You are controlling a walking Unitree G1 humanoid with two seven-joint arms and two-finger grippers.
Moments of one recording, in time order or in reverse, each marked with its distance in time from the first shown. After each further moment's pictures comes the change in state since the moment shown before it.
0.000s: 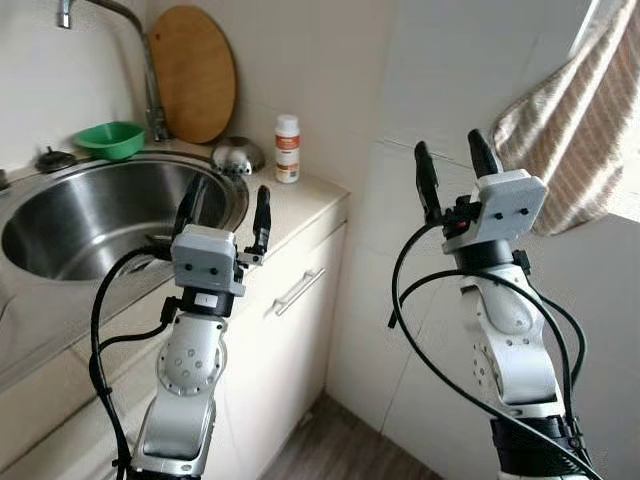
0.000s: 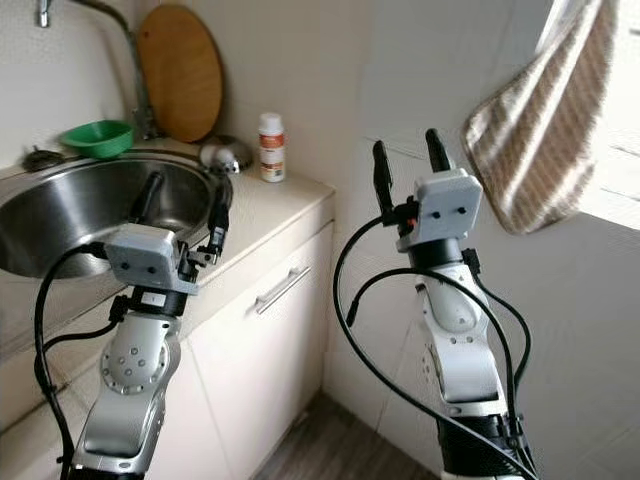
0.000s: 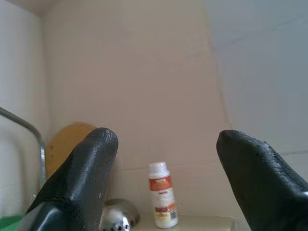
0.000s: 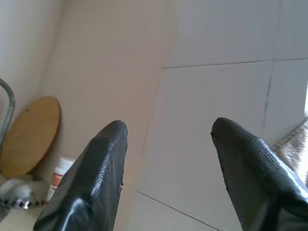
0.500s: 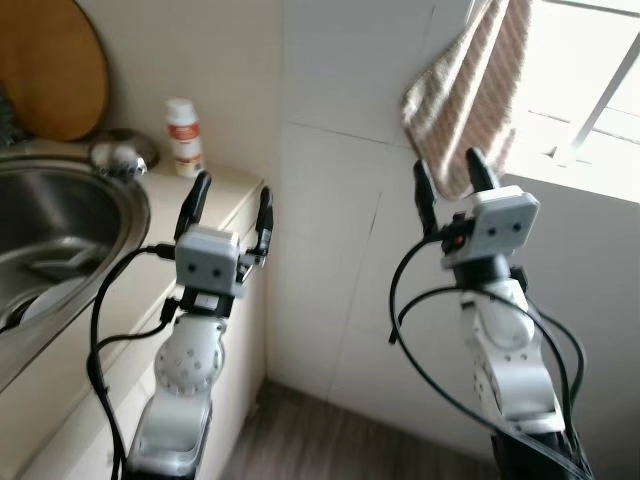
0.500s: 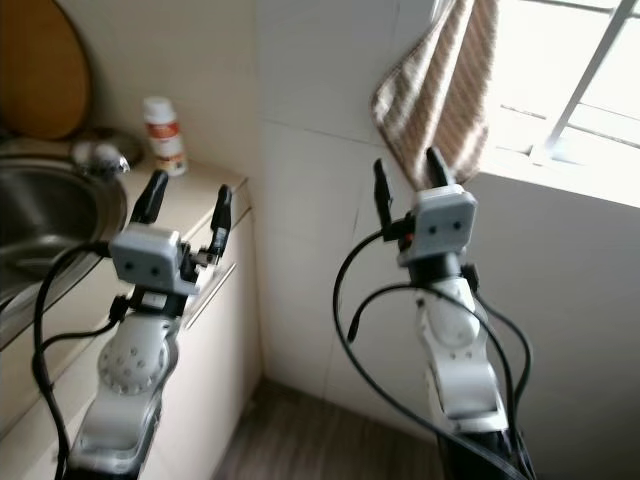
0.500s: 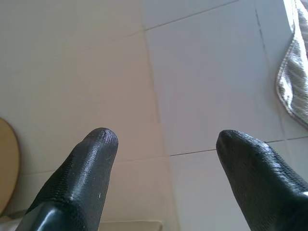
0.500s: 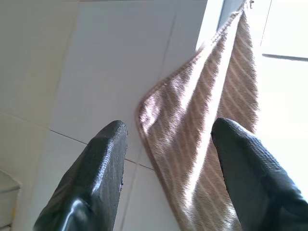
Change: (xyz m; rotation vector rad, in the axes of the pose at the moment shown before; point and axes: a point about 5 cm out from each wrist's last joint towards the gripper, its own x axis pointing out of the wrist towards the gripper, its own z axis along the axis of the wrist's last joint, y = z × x) left arm 0.000 0.004 -0.003 0.028 0.014 -0.006; right arm -0.018 -0.002 -0.012 -0.022 0.072 -0.013
